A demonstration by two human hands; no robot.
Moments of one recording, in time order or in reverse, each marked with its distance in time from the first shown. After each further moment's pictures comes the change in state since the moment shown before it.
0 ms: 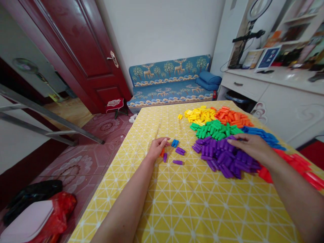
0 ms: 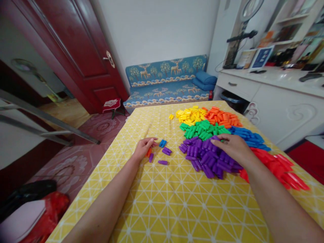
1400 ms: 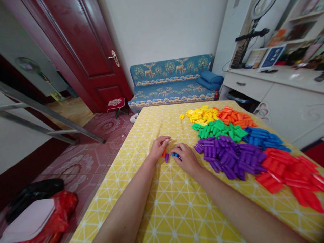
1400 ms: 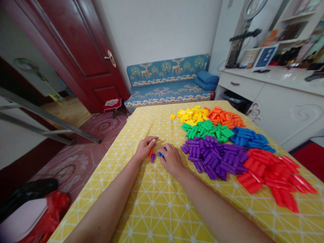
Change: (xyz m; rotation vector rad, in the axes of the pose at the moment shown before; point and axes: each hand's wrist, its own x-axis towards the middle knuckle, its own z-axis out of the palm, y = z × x) left_hand -0.001 0.010 0.002 0.097 0.078 0.096; right_hand -0.053 -0.087 0.197 -0.234 -0.155 -0.639
